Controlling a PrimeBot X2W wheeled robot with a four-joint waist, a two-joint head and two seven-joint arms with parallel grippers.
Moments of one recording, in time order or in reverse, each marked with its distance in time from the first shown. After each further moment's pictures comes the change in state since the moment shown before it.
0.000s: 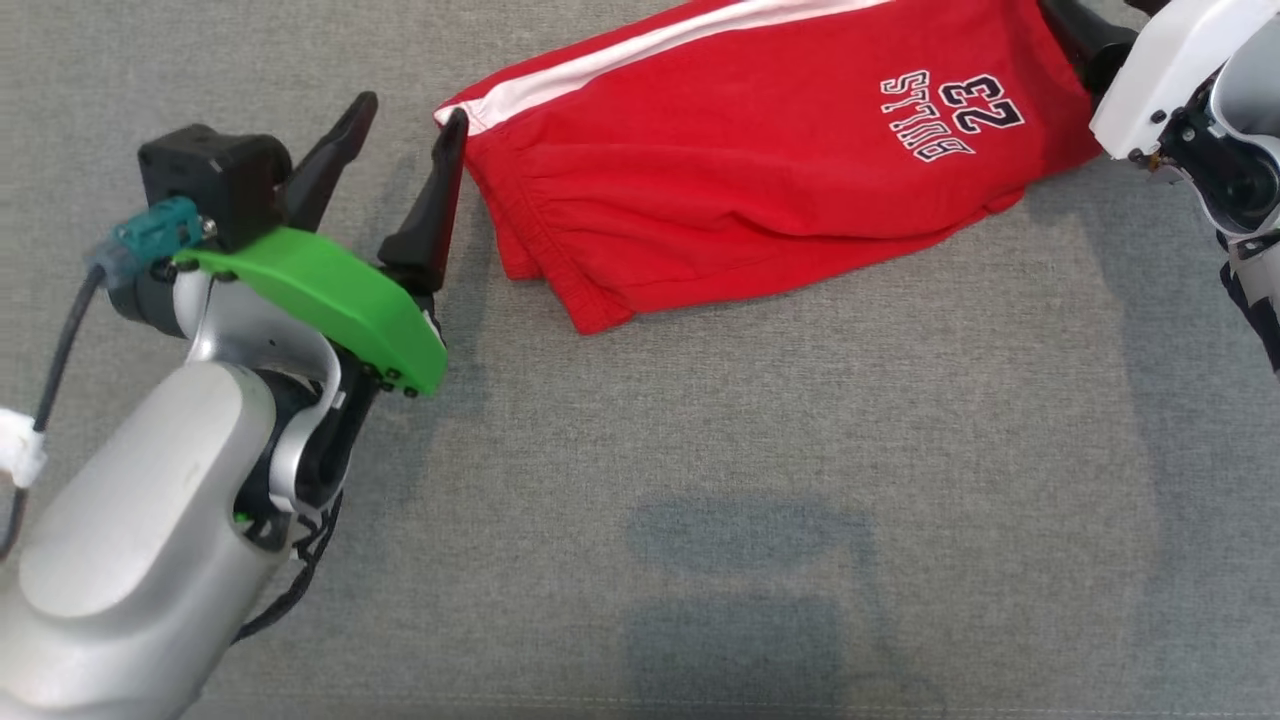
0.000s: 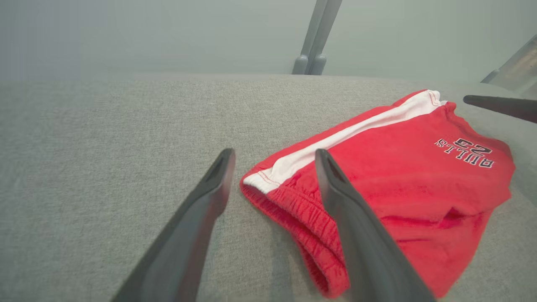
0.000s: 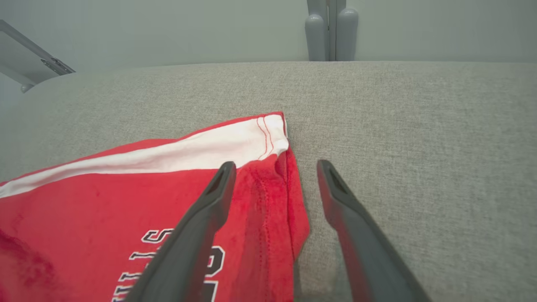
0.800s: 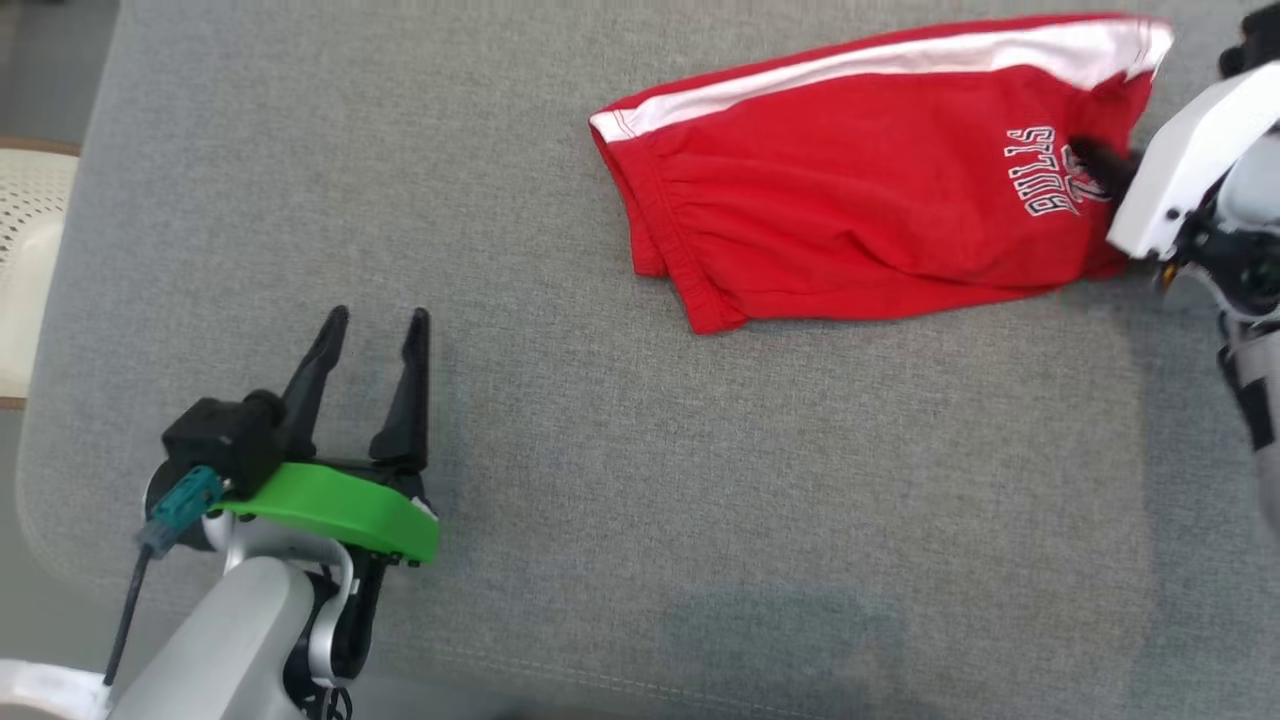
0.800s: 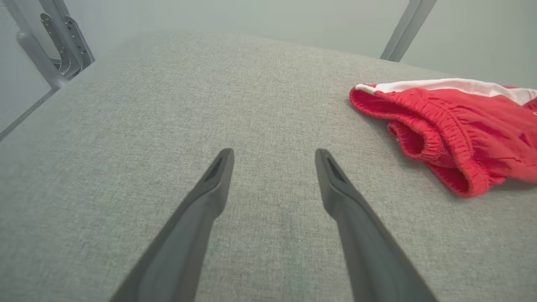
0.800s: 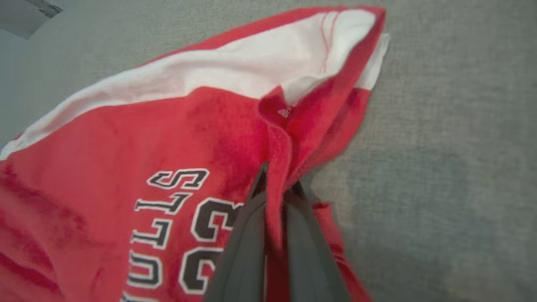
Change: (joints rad) left arm 0.343 -0.073 0.068 0.106 0.085 -0.012 -0.329; right arm 0.181 0.071 -0.272 -0.037 -0.122 0.000 0.343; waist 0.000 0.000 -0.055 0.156
